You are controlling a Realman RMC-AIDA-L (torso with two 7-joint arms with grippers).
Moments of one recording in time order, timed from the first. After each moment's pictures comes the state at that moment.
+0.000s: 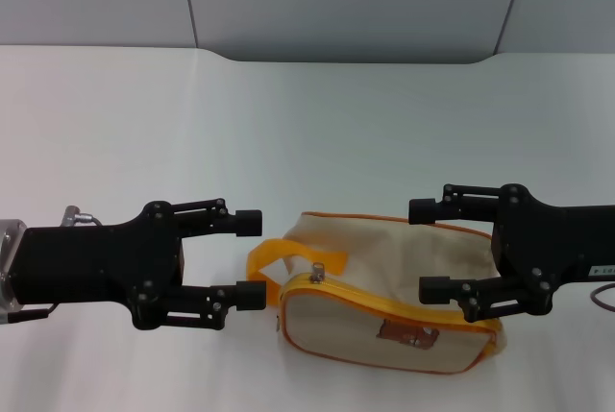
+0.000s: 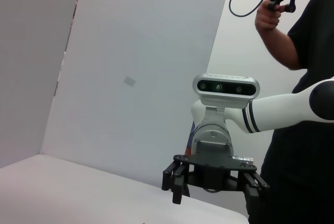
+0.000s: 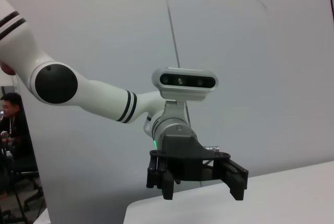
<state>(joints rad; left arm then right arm) -0.51 -1.96 0.90 0.49 1.73 1.90 -1.25 0.55 2.00 -0.84 -0.54 -1.80 -1.88 1.19</state>
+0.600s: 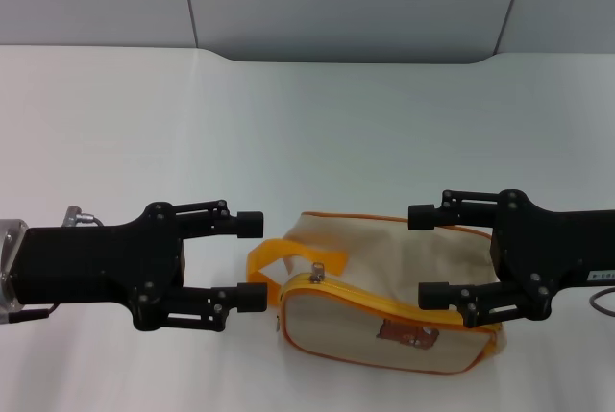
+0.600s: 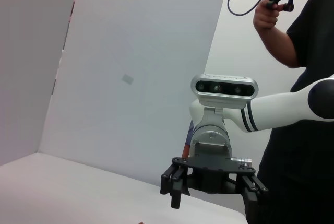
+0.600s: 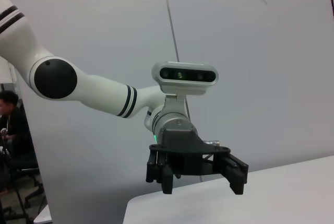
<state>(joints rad) -0.51 -1.96 0.91 0.49 1.73 1.90 -1.25 0.54 2.00 -0.84 -0.54 -1.81 -1.87 1.19</state>
